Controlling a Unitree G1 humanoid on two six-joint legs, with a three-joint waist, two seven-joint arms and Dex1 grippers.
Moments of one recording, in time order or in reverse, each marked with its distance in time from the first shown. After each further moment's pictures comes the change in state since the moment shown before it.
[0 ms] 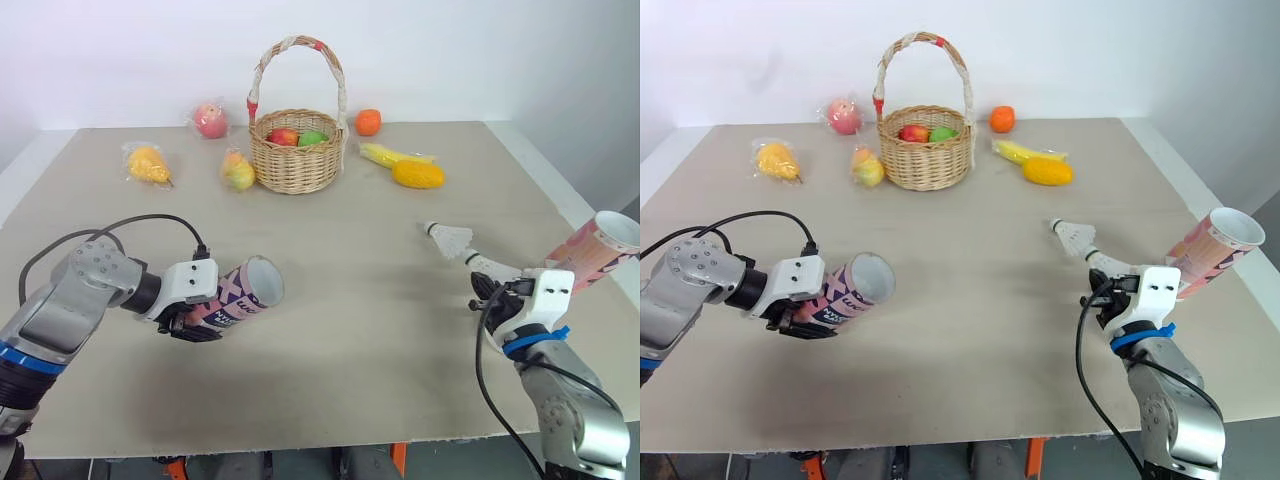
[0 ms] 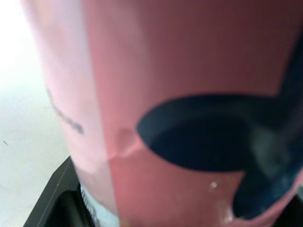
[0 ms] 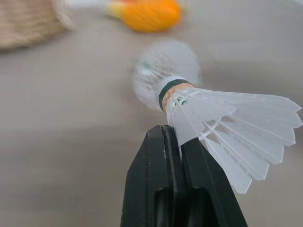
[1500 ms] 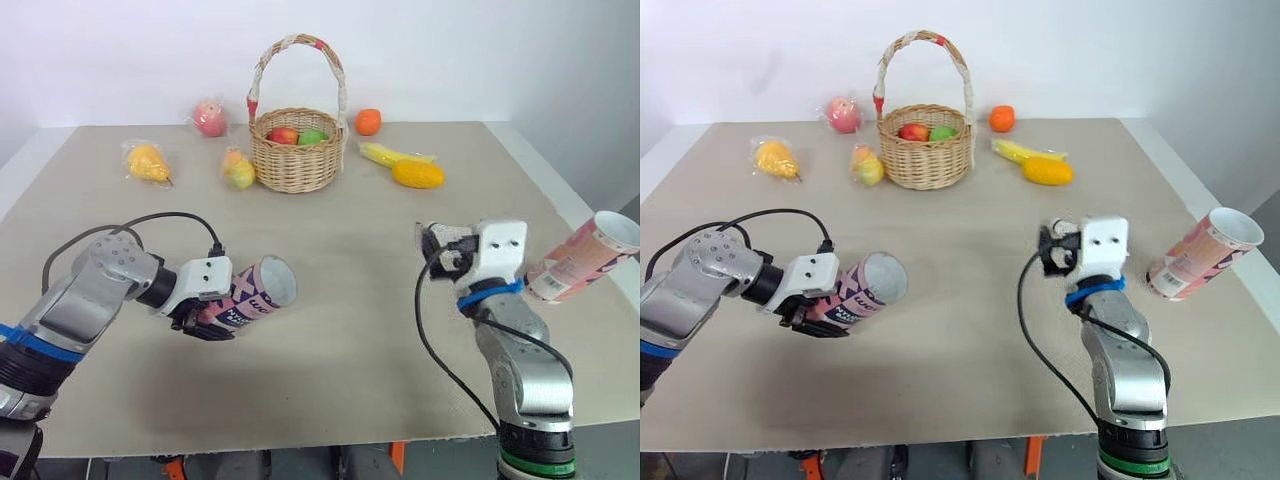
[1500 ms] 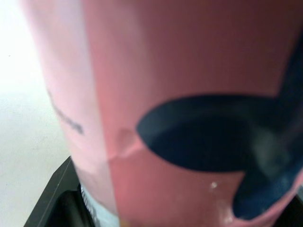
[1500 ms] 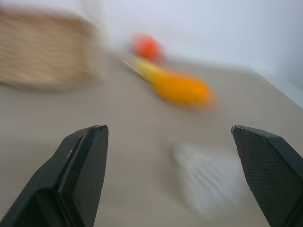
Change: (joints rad) left arm -0.089 -0.048 -0.069 0.042 0.001 0.002 -0.046; right arm -0.227 0.066 0.209 0.065 -0.393 0.014 -0.295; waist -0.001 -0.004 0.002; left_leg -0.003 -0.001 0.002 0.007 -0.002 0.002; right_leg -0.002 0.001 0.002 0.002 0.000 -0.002
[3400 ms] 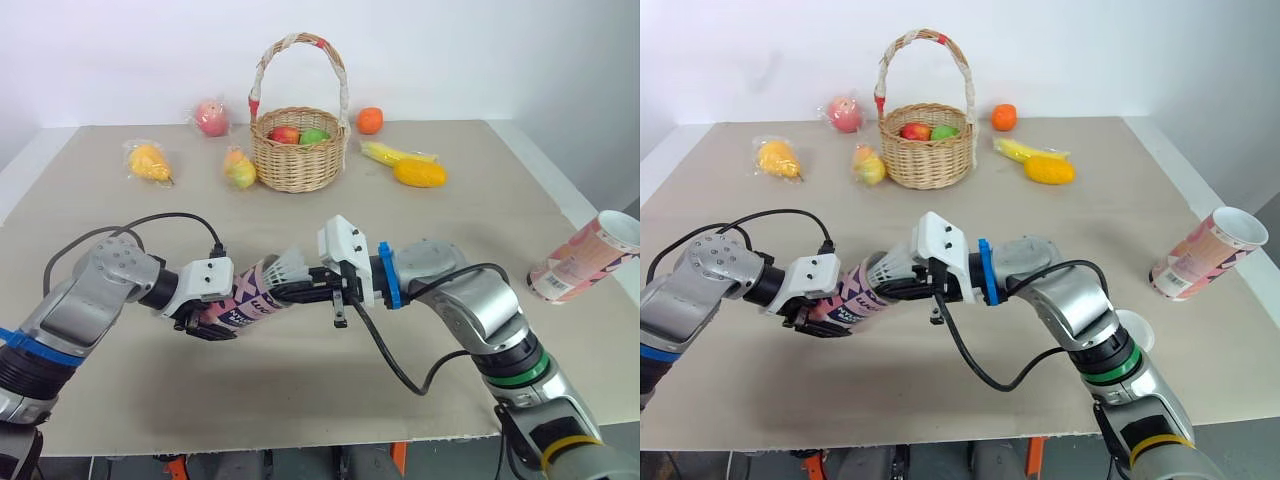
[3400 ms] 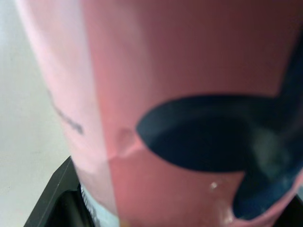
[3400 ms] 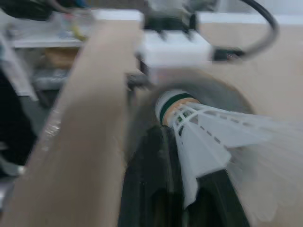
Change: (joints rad) left arm 0.031 -0.004 0.019 -0.037 -0.004 0.012 0.042; right arm -0.520 -0.204 0.556 0.033 0.365 0.133 0.934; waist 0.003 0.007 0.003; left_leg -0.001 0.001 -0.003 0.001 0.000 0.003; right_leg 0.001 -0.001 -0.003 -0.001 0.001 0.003
